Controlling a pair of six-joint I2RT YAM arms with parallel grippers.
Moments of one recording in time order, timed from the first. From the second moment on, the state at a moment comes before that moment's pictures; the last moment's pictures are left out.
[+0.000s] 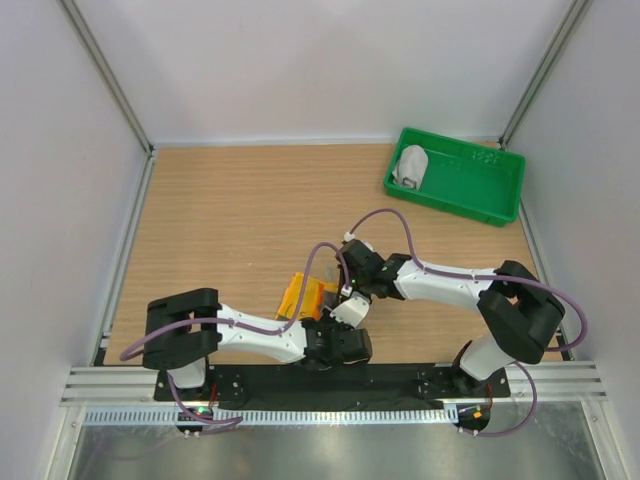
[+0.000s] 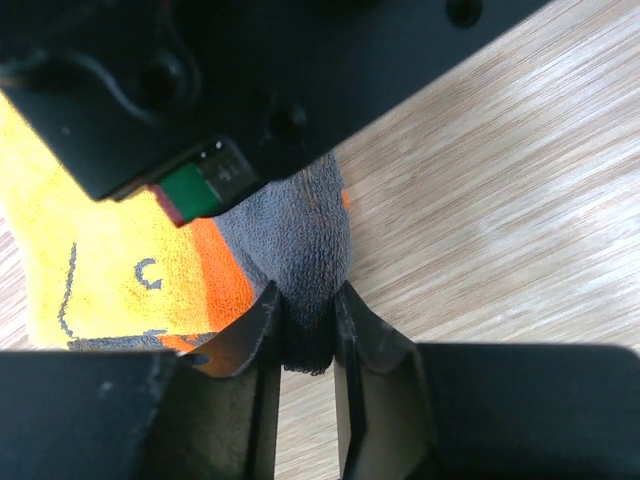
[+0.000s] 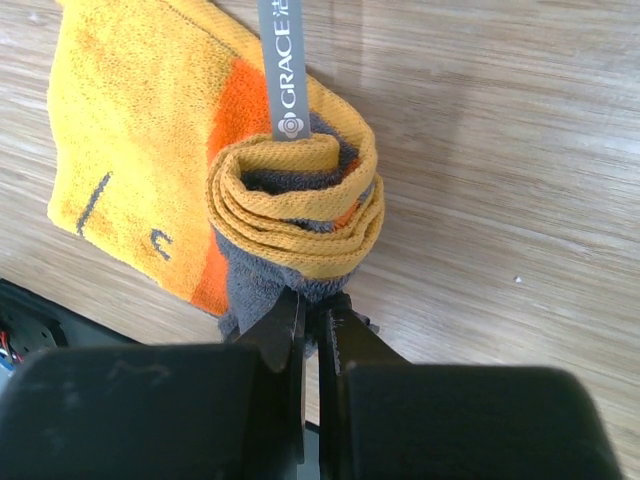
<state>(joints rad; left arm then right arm) -1.45 1.70 0.90 -0.41 -0.71 -0.68 0.87 1.54 0.83 -0.34 -0.04 0.85</state>
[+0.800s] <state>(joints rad) -1.29 1.49 0.67 -0.04 -0.29 -0.68 0.50 1.26 0.87 -0.48 0.03 0.66</state>
